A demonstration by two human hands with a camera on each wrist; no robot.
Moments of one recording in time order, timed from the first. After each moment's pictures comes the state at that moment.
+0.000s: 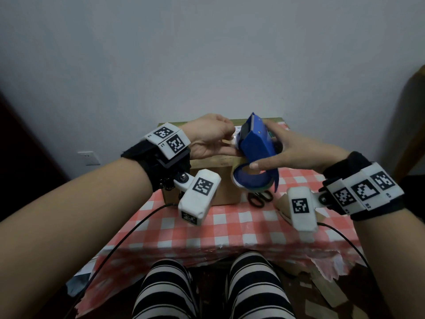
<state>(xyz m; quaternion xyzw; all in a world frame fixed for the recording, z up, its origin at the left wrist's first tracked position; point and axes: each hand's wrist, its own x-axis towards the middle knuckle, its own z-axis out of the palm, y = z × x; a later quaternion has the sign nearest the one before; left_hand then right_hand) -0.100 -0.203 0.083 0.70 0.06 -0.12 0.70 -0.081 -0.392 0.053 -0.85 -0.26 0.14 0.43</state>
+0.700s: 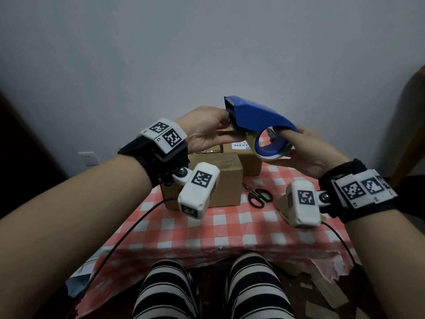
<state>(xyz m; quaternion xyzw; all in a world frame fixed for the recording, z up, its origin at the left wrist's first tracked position) -0.099 -0.200 0.095 0.63 0.06 -0.08 0.77 -0.061 -0.394 0.031 -0.68 -0.02 0.10 0.73</state>
